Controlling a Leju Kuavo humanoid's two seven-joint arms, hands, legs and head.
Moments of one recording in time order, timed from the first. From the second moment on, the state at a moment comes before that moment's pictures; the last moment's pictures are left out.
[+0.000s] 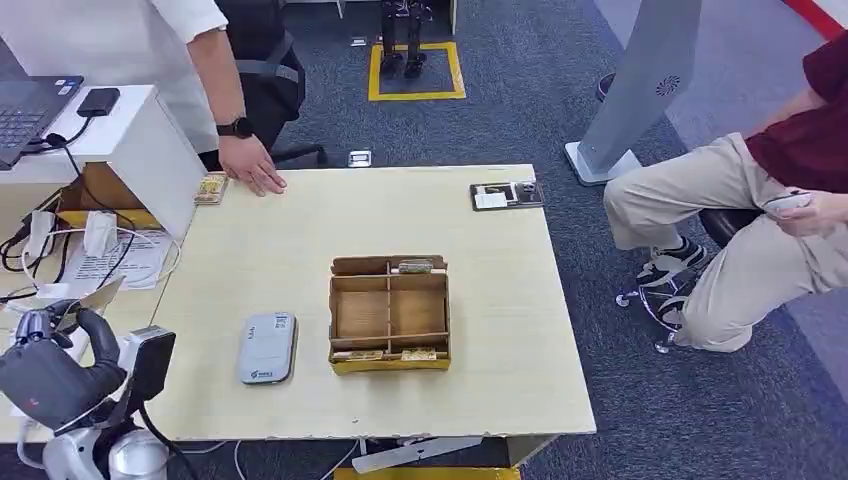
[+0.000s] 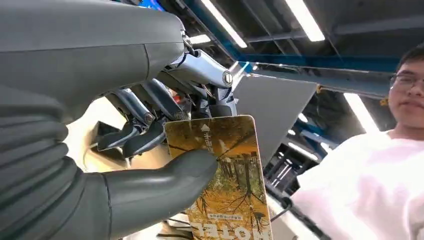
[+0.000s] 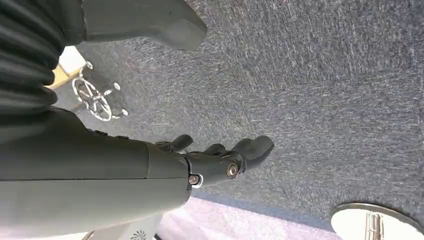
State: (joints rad) left arm -0.05 -0.29 0.42 -1.63 -1.04 0.70 -0.42; right arm -0.12 0.24 -1.38 -0.30 1.43 -0.69 -0.11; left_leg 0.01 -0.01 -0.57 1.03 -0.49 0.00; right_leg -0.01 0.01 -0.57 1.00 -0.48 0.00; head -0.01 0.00
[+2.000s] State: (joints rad) left arm -0.03 -0.30 0.42 -1.32 -1.34 0.70 -0.38; right arm -0.12 0.23 -1.39 -0.30 1.42 -0.69 -0.12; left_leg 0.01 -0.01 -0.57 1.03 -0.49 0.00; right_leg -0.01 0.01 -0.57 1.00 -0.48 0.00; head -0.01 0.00
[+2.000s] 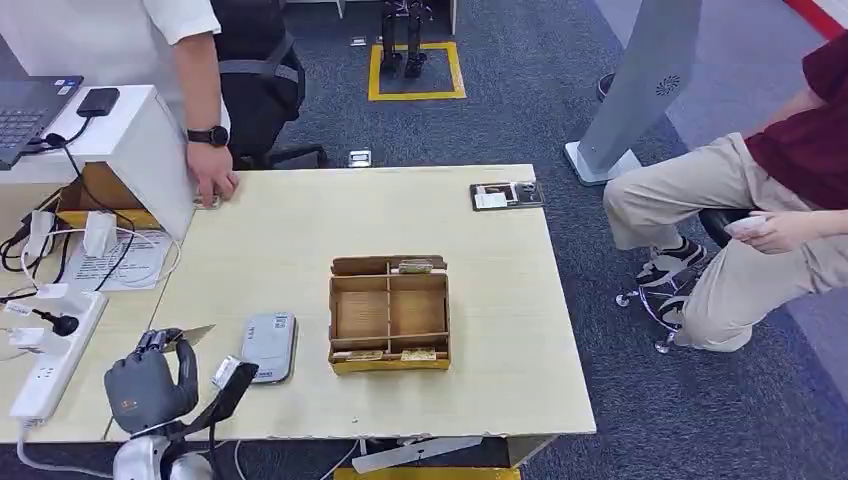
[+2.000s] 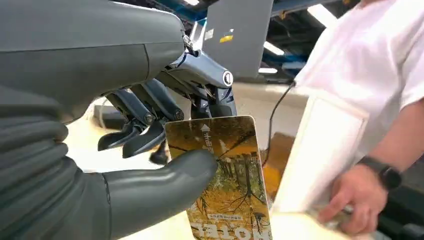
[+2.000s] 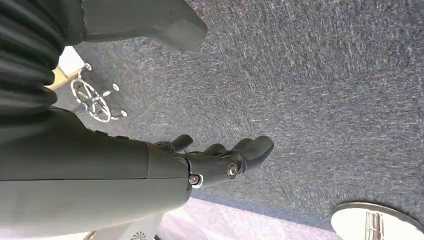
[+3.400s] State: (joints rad) left arm -0.03 -0.26 0.24 -1.11 -1.37 0.70 -0.14; right arm -0.12 0.23 -1.39 -0.30 1.41 -0.69 -0.12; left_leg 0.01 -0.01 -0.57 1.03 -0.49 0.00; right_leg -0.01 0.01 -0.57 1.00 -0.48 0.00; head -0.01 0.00
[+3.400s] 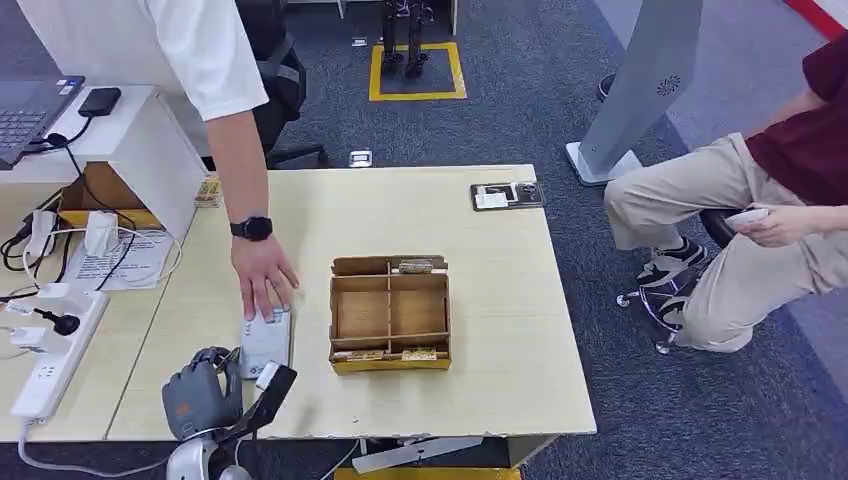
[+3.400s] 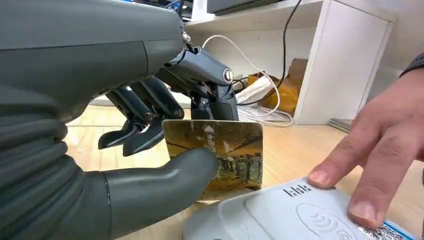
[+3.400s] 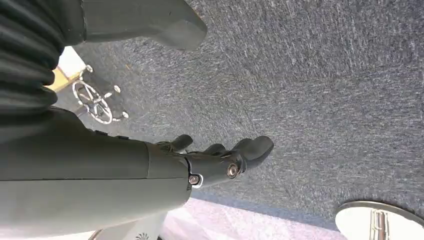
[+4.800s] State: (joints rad) left arm -0.01 -0.29 0.34 -1.31 -1.19 0.70 -0.33; right arm -0.12 0.23 -1.39 -0.30 1.43 -0.69 -0.10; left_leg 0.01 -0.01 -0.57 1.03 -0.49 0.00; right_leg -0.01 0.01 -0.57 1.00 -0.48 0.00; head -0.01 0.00
